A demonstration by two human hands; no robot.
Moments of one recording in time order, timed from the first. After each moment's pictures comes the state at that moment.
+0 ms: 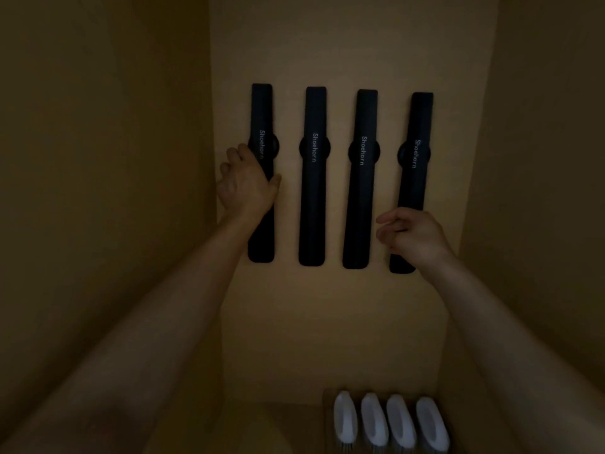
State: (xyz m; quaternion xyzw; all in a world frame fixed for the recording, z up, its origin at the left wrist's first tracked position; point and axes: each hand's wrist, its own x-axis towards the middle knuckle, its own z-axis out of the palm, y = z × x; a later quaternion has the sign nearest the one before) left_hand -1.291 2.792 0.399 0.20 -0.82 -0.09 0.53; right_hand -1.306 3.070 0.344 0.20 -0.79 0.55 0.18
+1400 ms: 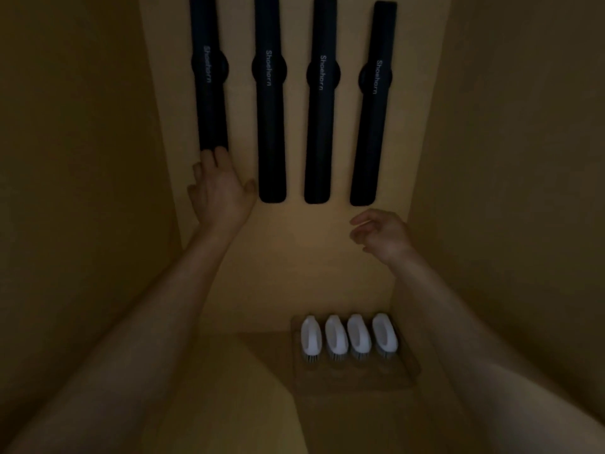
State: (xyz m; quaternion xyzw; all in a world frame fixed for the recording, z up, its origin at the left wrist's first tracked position) left_hand -1.249 2.841 0.290 0.14 -0.87 -0.15 0.46; right_hand -1.294 3.101 0.242 0.11 -0.83 0.54 0.10
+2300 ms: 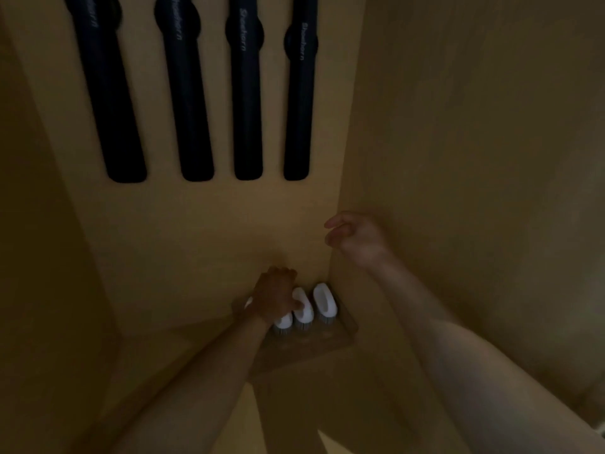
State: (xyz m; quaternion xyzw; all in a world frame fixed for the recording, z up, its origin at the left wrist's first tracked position) left_hand -1.307 2.980 0.070 -0.18 -0.98 -0.08 0.08; right_hand -1.227 3.145 0.222 0.02 -0.86 0.50 0.09
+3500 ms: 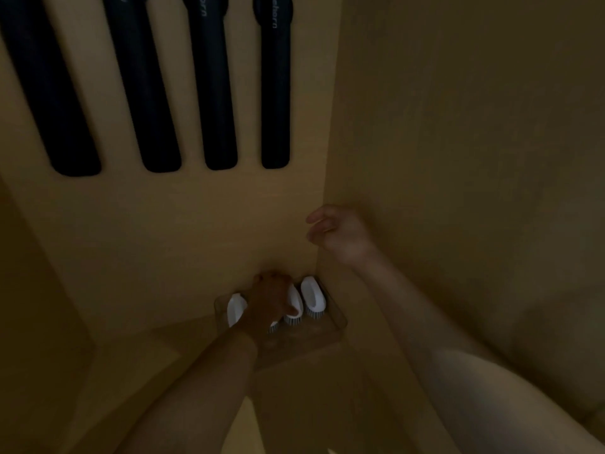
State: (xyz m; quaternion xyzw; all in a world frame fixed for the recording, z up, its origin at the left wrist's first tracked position) left_hand -1.343 3.006 0.028 -0.16 -0.99 -0.04 0.00; right_hand -1.247 3.150 0.209 0.04 -0.85 0.52 0.10
